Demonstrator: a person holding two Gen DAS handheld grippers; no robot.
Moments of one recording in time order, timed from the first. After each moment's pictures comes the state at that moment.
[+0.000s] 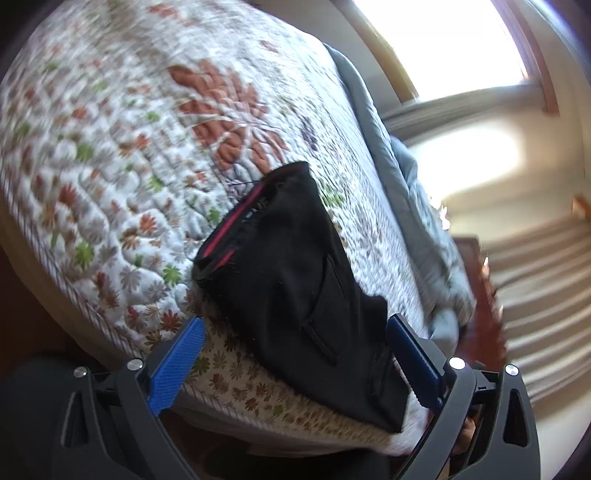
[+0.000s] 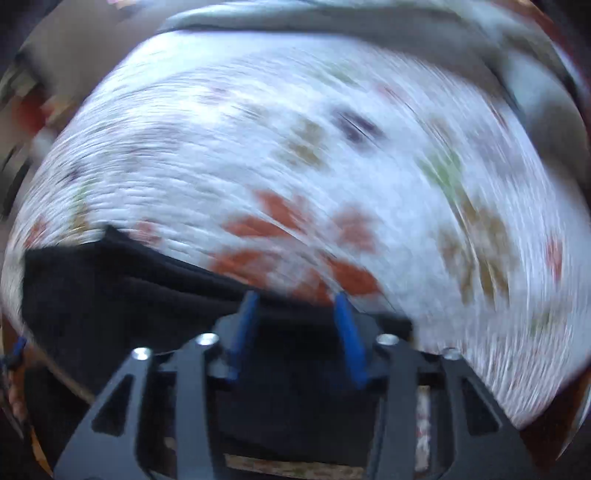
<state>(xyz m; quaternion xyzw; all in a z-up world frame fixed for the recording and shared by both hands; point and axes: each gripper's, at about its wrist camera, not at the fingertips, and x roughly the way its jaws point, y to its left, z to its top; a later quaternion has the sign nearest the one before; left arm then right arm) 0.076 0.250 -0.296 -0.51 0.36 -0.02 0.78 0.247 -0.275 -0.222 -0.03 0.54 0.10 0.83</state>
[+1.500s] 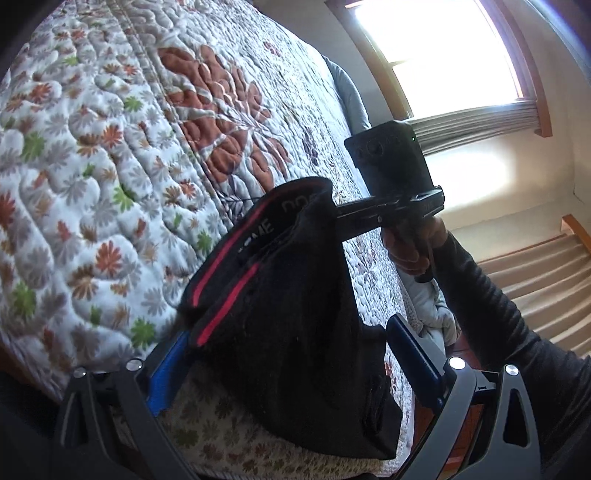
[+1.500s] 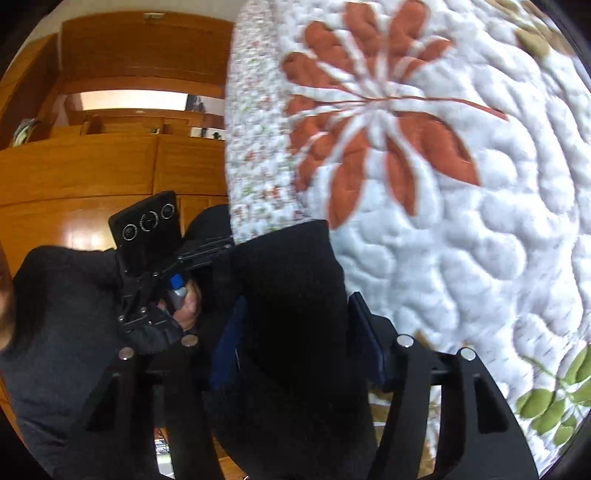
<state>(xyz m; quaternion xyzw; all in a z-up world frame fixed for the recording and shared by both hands) 0.097 0.265 -0.331 -0.52 0.32 -0.04 0.79 0.363 0.224 -0.336 -0.21 0.70 0.64 0.23</state>
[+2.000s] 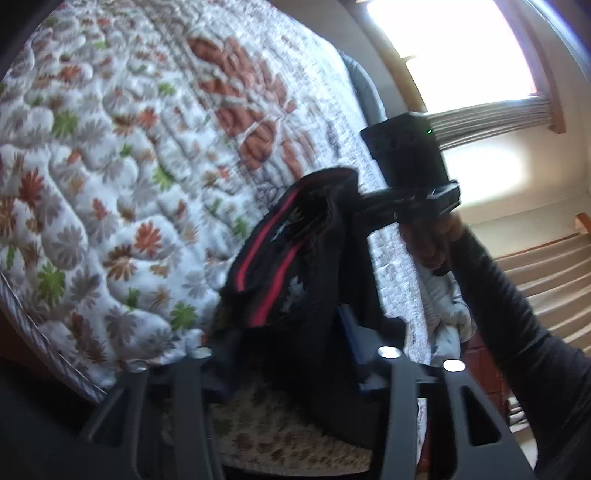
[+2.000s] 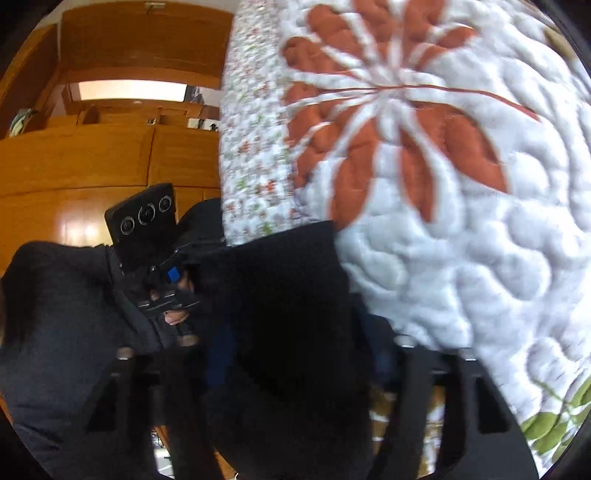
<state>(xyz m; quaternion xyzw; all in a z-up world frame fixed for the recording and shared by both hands) 0.090 0.261 -0.342 -0.52 0.35 -0.02 0.78 0.355 0.223 -0.342 -0.23 0.69 0.65 0.23</state>
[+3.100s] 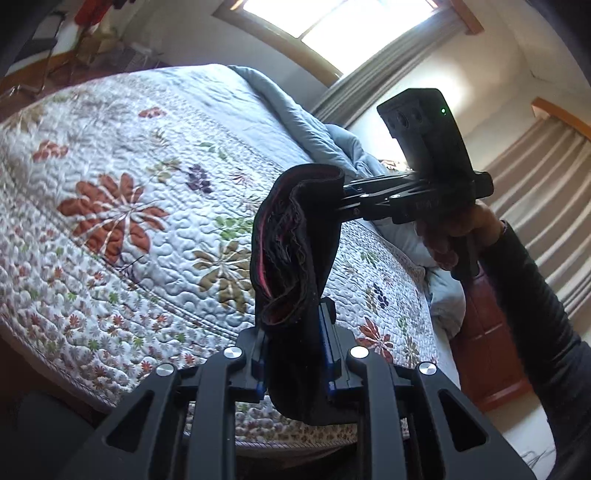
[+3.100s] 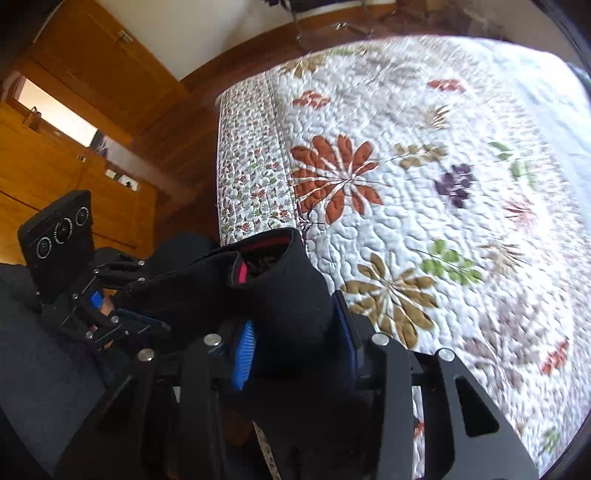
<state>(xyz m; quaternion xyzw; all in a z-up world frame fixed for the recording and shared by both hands) 0.096 0.185 -0.138 -0.32 0.35 -0.08 0.88 0.298 0.092 -0.108 -0.30 0.53 0.59 0.54</state>
